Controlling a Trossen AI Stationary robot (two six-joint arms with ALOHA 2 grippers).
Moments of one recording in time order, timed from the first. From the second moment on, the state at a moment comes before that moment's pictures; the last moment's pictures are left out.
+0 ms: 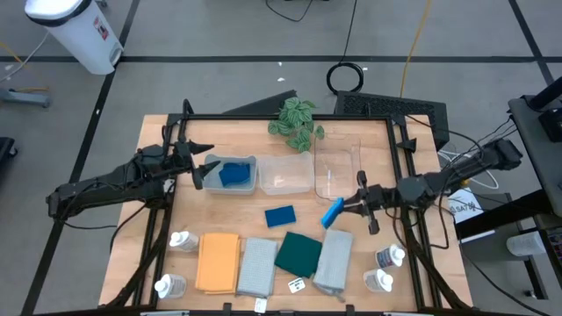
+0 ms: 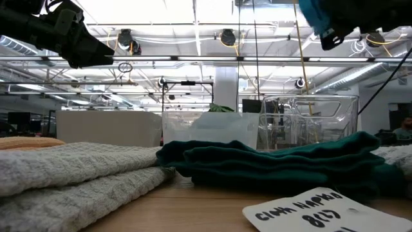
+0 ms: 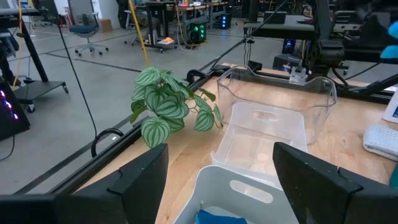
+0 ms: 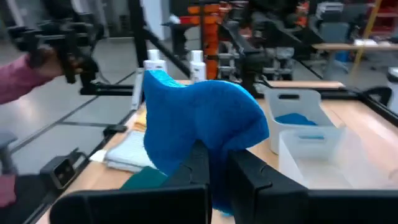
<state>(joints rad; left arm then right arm) 0.31 0.31 0.31 -0.16 -0.10 -0.01 0.36 0.72 0.33 0.32 0.21 0.08</state>
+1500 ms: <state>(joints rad) 0.14 0.99 0.32 0.75 0.05 -0.21 0.00 1.20 0.33 0.93 0.29 0.15</state>
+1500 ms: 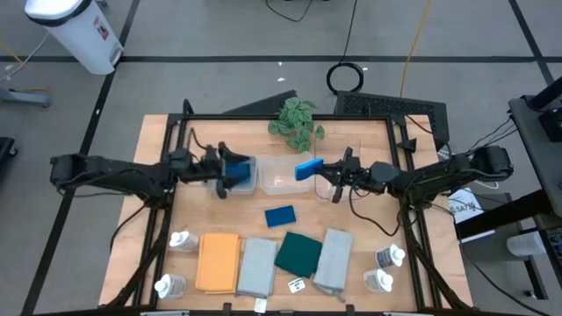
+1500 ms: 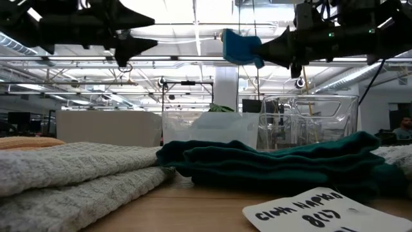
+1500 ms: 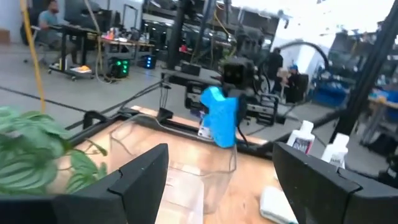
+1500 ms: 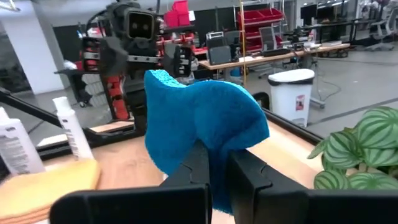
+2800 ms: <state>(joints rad) 0.06 1.57 0.77 0.77 -0.14 0.06 0.02 1.40 0.41 1.14 0.34 -0.07</state>
